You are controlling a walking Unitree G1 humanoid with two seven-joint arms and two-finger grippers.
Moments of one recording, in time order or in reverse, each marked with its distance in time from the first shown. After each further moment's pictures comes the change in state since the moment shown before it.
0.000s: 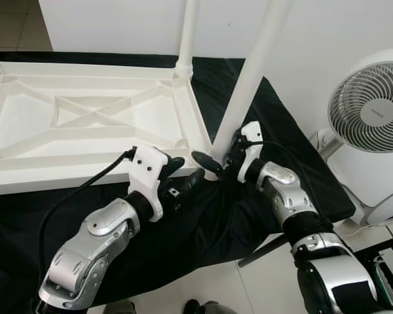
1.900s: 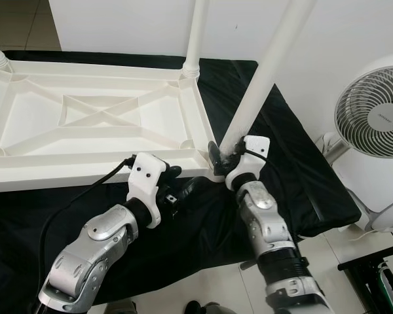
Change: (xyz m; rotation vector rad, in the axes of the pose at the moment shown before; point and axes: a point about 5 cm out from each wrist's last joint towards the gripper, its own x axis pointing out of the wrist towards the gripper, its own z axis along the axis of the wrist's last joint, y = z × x) left arm -0.002 0.001 -0.014 -0.029 0.050 0.009; right arm -0.018 0.023 -0.003 0.075 -0.064 -0.628
